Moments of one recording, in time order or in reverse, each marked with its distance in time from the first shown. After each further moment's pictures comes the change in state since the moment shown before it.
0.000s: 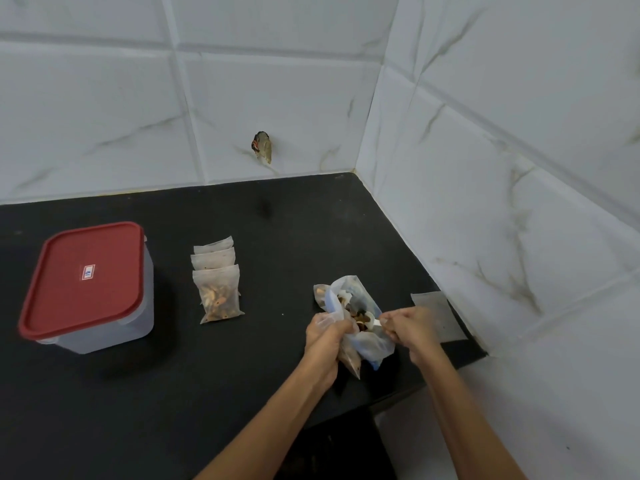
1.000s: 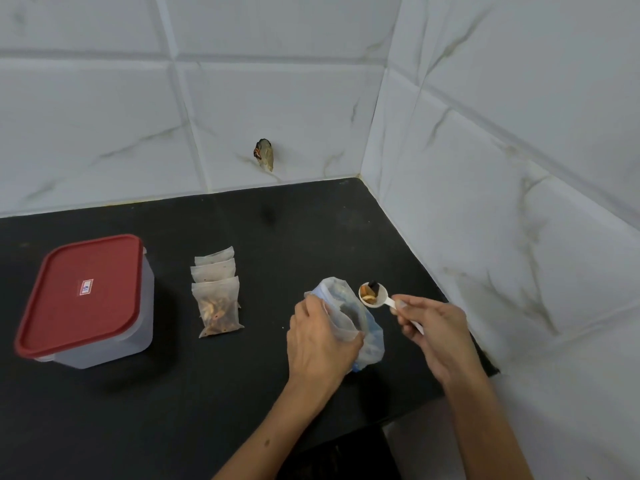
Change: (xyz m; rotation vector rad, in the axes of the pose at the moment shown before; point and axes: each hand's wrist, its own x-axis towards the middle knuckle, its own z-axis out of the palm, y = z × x) left_hand -0.029 0.043 0.012 1.229 0.289 0.539; right_hand -0.054 -0.049 -0.034 0.443 -0.073 -0.136
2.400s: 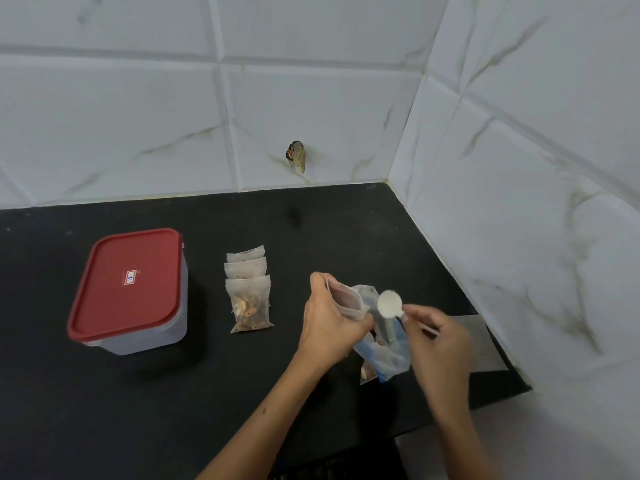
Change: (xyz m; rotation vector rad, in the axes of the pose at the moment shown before) left_hand 0.022 -0.012 -0.044 -0.490 -0.025 0.077; right_hand -0.016 0.033 0.044 -0.401 0.200 -0.428
